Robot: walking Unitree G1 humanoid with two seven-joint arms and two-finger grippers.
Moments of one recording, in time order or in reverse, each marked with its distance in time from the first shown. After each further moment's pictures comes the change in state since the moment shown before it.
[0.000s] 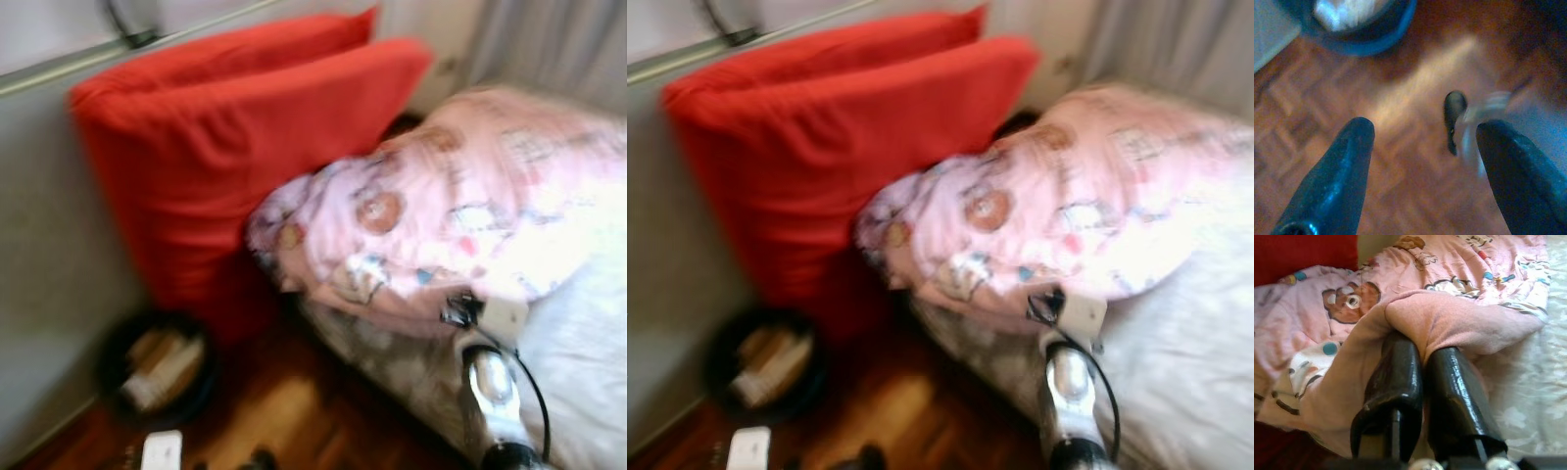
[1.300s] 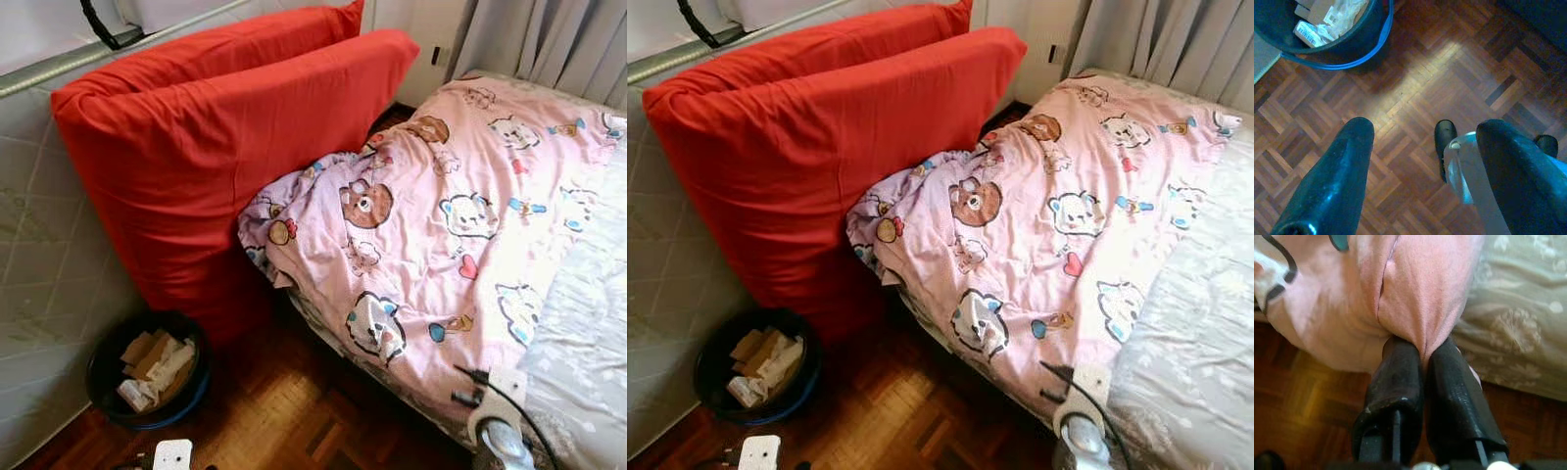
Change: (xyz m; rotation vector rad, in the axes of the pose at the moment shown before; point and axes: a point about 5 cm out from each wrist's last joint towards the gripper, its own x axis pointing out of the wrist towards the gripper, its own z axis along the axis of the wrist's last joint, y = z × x) left arm 0.002 -0.011 0.012 0.041 -0.081 -0.028; right arm -0.053 -0.053 -0.089 -0.075 0.587 -0.201
